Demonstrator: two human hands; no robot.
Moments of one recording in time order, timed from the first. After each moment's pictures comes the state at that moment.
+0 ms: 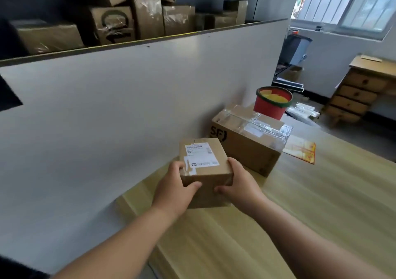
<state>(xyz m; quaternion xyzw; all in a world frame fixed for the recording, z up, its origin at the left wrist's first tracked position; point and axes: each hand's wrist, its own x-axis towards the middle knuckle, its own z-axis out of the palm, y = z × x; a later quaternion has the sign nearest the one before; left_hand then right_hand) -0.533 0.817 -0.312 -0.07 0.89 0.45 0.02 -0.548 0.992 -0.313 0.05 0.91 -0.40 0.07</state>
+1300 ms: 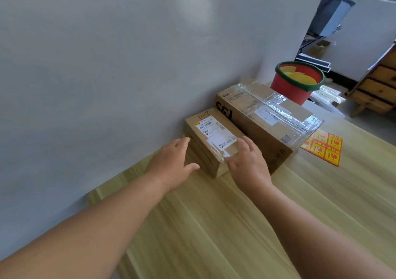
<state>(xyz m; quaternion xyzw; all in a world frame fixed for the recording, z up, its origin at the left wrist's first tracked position) -0.659 0.838 -0.372 0.05 0.98 0.20 0.05 -0.670 1.037 -0.391 0.01 0.98 -0.21 0.00</state>
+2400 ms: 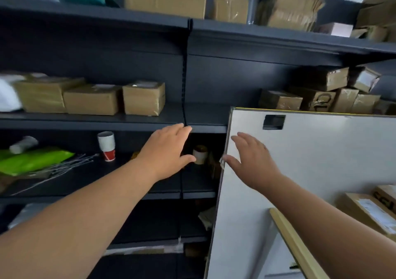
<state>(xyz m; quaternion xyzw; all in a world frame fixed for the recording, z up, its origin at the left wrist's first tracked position) -0.158 0.435 -0.133 -0.15 0.97 0.01 -0.21 -0.295 0.608 -0.145 -0.42 0.88 -0.12 -0.16</state>
